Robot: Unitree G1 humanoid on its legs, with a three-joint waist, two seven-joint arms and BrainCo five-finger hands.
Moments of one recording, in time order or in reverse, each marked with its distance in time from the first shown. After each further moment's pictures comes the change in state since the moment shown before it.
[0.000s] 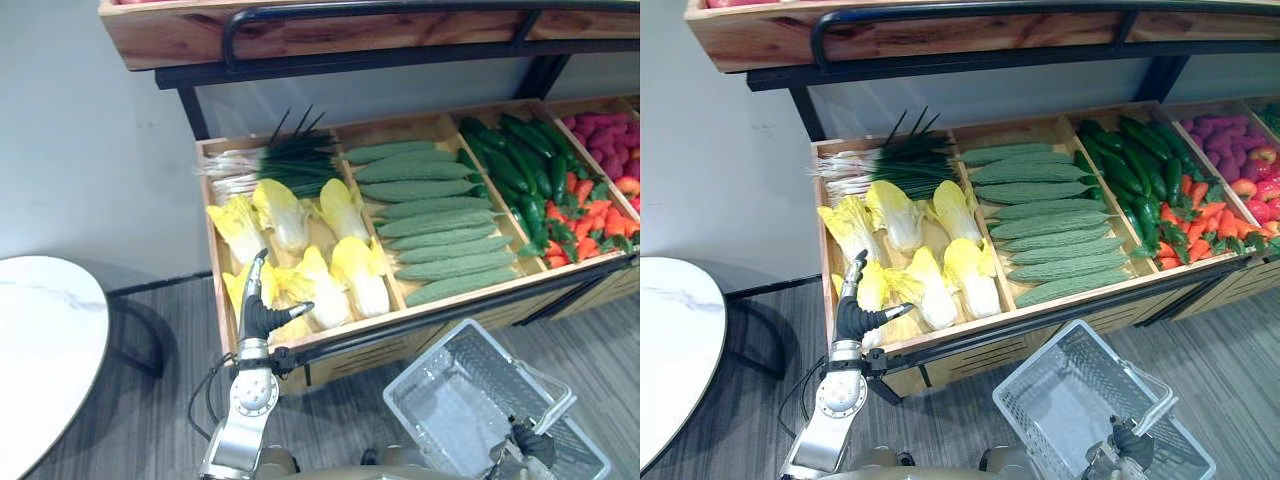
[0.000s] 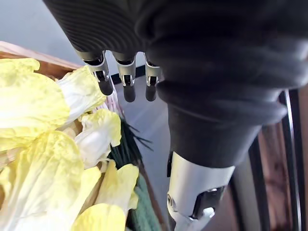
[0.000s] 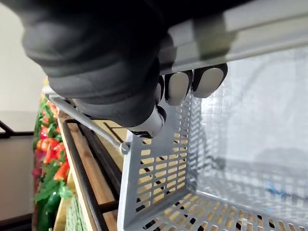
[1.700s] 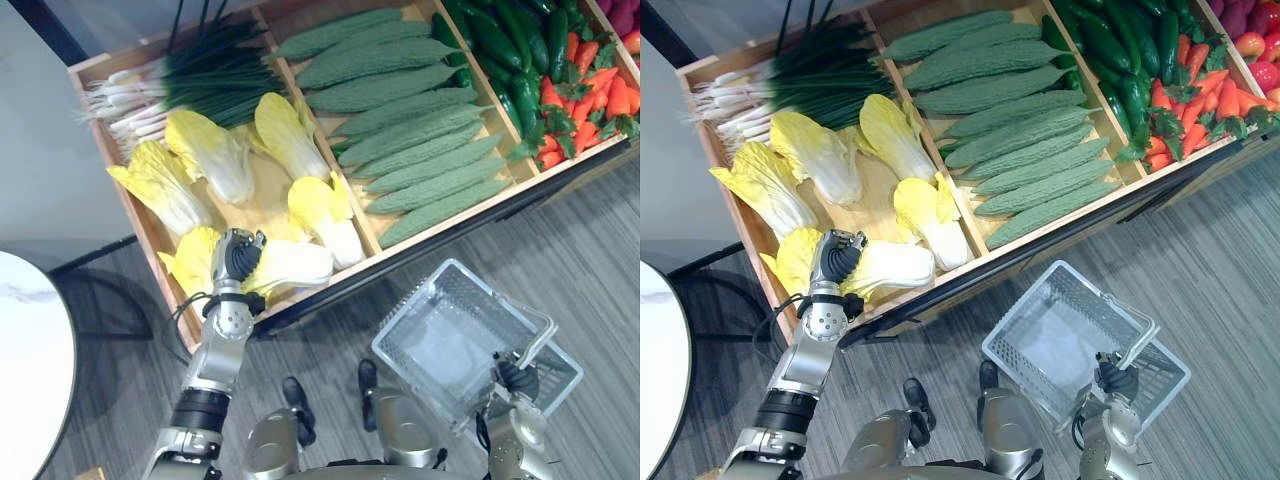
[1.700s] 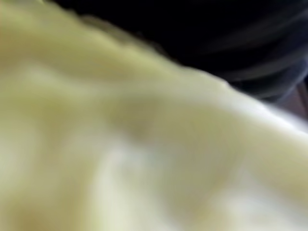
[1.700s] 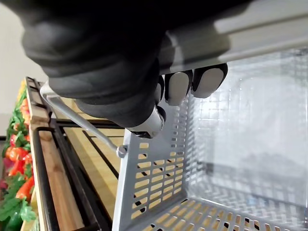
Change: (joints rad) left arm -0.219 0.034 0.165 -0.026 -0.053 0.040 0.008; right arm -0.170 -0.039 -0.008 -0.029 -0.023 0.001 0.032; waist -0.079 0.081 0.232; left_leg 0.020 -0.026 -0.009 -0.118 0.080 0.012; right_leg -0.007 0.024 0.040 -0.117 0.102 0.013
